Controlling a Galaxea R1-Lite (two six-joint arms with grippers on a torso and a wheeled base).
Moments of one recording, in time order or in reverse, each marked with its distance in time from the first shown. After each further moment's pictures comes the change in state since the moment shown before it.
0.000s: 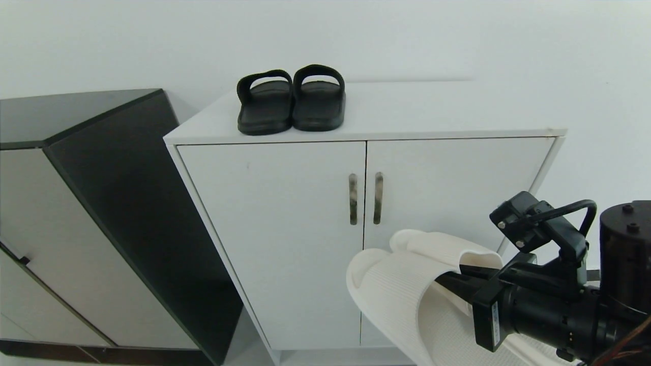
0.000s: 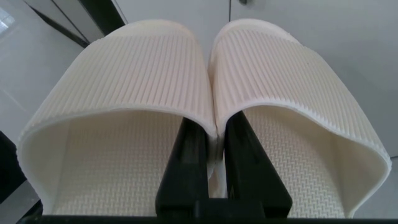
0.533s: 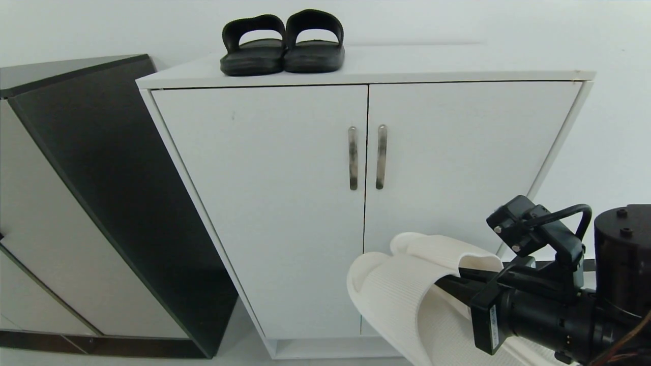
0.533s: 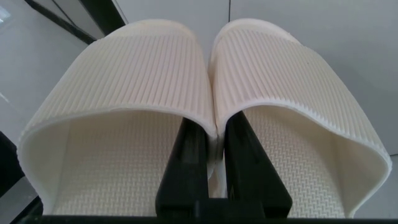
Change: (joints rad) left arm 0.000 0.000 0.000 0.000 -0.010 0.010; right arm 0.000 0.007 0.007 0.000 0.002 -0.001
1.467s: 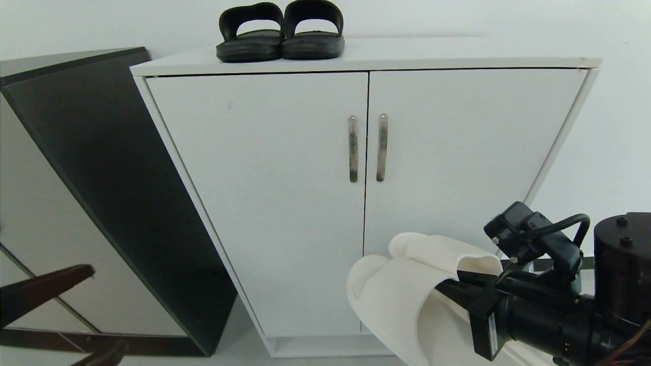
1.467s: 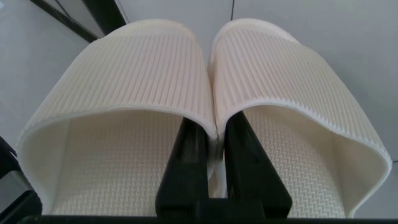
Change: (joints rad) left arm -0.232 0.732 -0.418 -0.240 -0.462 -0.012; right arm 0.003 0.007 0.034 -0.054 0.002 -0.053
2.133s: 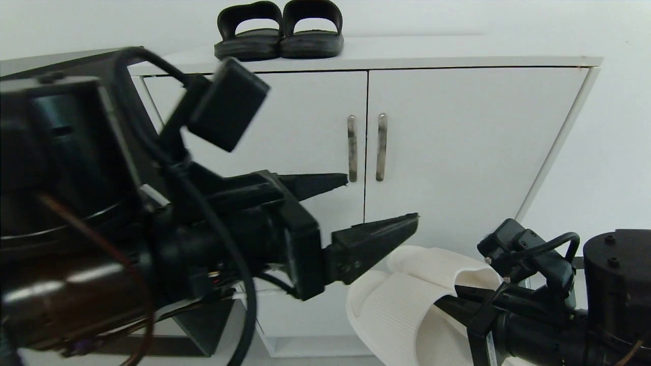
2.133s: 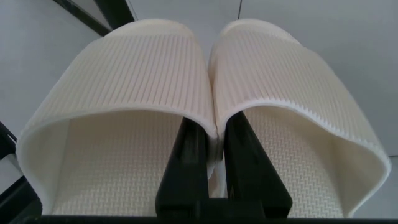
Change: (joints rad) left arm -0.637 0.686 -0.451 -0.303 0.309 -0.072; right arm 0.018 0.011 0.037 -0.002 0.003 0.000
